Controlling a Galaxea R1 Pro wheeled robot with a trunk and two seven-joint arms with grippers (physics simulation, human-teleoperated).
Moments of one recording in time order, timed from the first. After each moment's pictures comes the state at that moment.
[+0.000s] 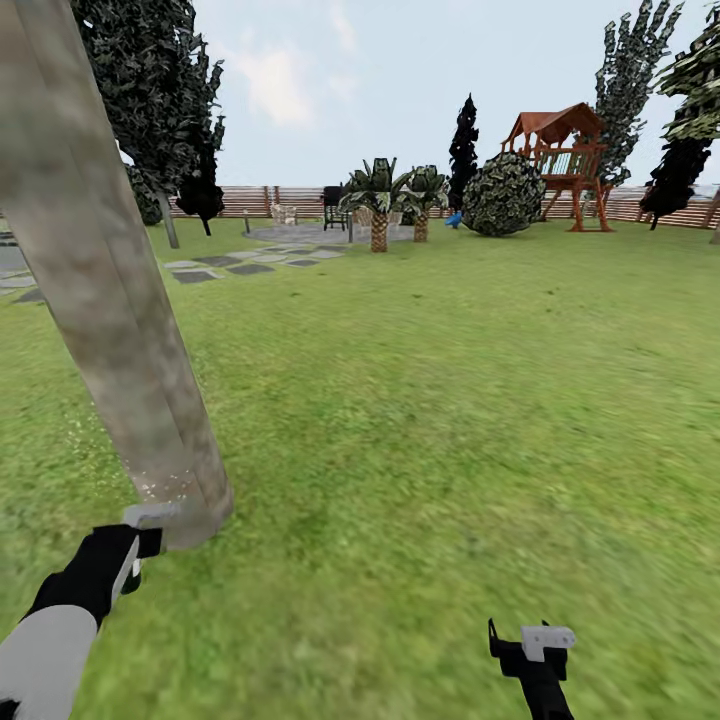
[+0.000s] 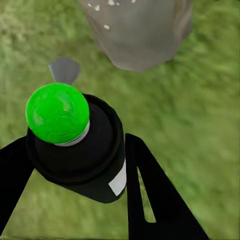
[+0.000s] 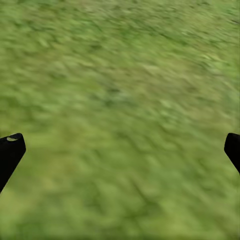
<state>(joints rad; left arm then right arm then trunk) -0.70 0.21 0.34 -0.63 -0.27 0.54 0.01 -0.42 -0.03 -0.32 -0.20 0.37 -0.61 -0.15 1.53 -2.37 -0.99</state>
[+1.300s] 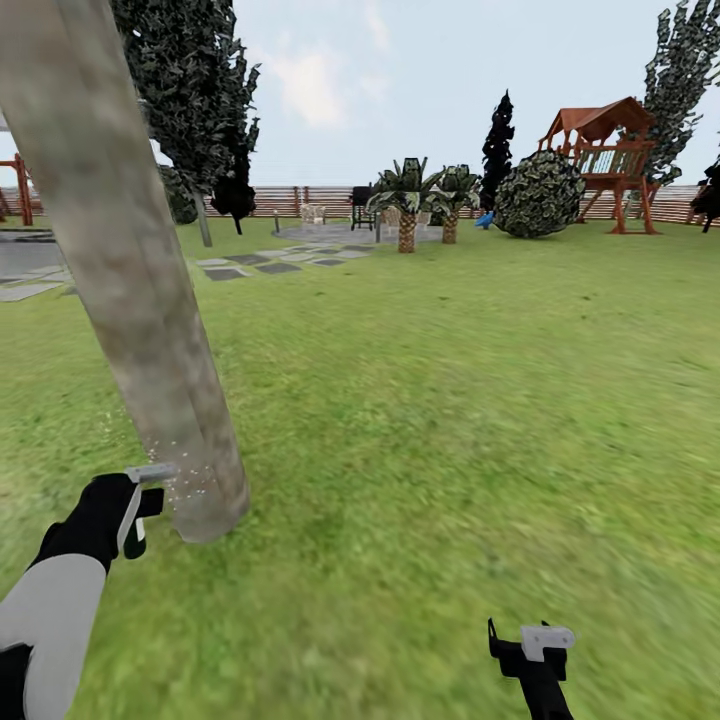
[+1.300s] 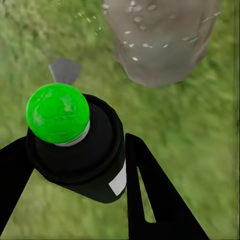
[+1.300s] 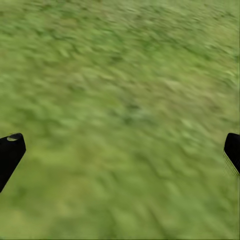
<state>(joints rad) -0.84 0.21 0.35 -0.67 -0.27 0.73 0.01 -0.42 -0.03 -0.32 -0.20 0.37 -0.61 -0.15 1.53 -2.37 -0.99</state>
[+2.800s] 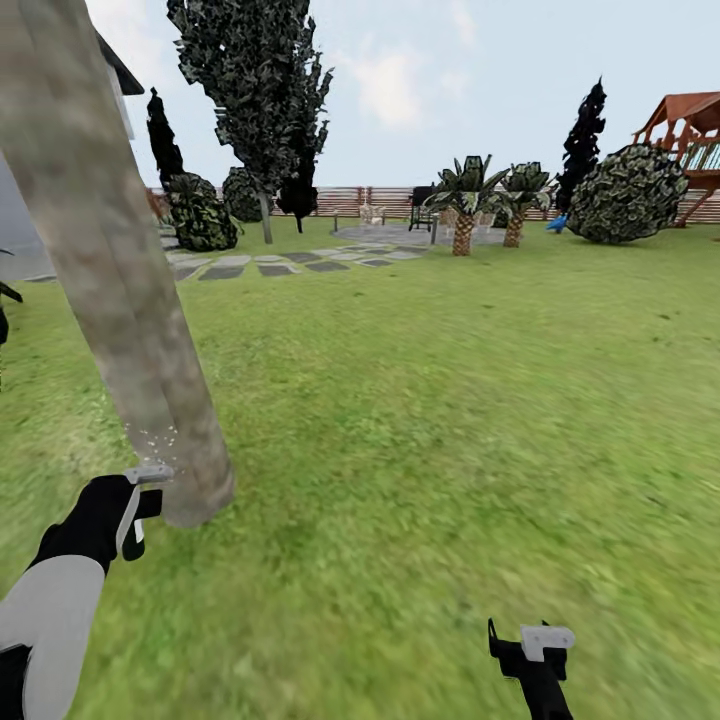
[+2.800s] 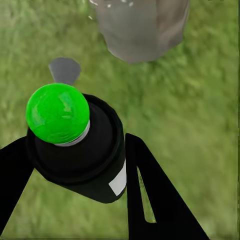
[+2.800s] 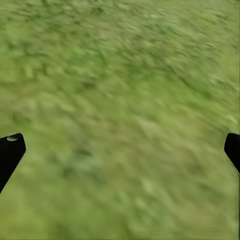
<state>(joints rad) -0.83 0.21 0.36 -0.67 -0.26 0.72 0.01 -0.42 -0.03 -0.32 -0.20 0.37 -0.61 -0.15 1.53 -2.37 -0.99</state>
